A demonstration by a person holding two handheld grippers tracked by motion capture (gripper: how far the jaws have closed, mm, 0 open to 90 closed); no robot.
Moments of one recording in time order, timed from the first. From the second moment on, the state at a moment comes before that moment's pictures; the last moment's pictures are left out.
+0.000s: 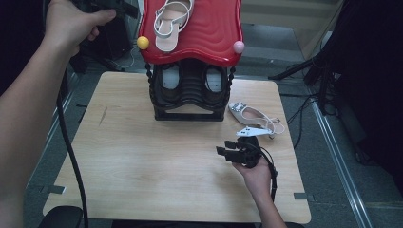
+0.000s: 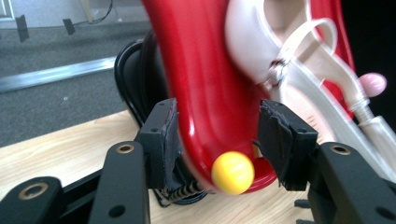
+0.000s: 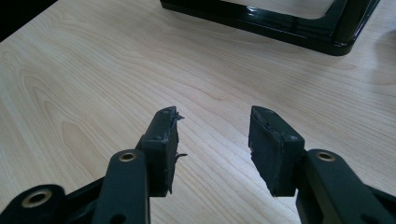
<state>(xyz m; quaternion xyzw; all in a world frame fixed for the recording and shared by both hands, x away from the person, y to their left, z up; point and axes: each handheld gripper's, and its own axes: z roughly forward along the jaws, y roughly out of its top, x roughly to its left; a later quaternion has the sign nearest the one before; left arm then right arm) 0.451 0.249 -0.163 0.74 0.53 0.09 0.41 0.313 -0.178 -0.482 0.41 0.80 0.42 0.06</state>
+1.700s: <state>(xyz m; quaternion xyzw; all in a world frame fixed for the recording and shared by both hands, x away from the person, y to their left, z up) 0.413 0.283 -0.319 0.74 0.54 0.06 0.40 0.317 -0.190 -0.480 0.42 0.80 0.42 0.07</state>
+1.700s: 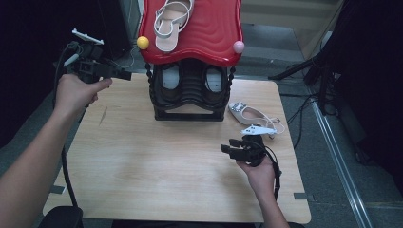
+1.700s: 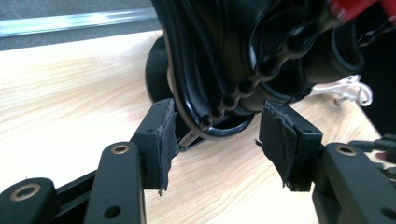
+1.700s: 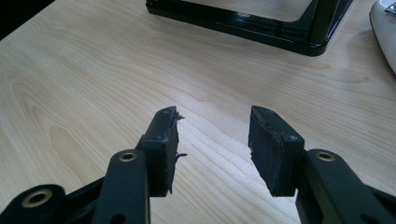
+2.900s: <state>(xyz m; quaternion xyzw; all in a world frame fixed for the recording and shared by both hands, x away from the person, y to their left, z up) 0.362 0.257 -0.429 0.75 0.54 0.04 0.38 0.332 -0.205 -0.477 0.45 0.79 0.42 0.09</state>
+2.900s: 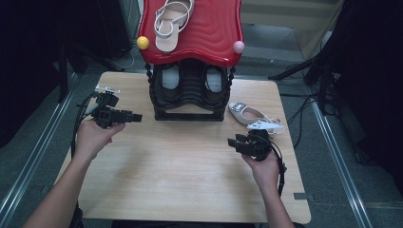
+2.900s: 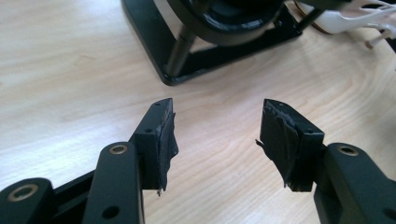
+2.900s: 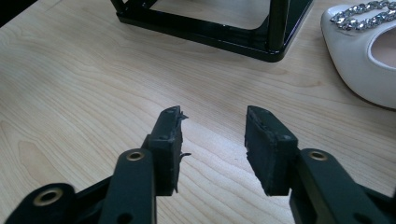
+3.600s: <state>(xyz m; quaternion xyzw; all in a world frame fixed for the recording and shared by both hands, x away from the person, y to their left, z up) 0.341 0.256 -0.454 0.76 0.53 0.02 0.38 0.358 -0.216 -0.464 0.48 0.78 0.40 0.11</state>
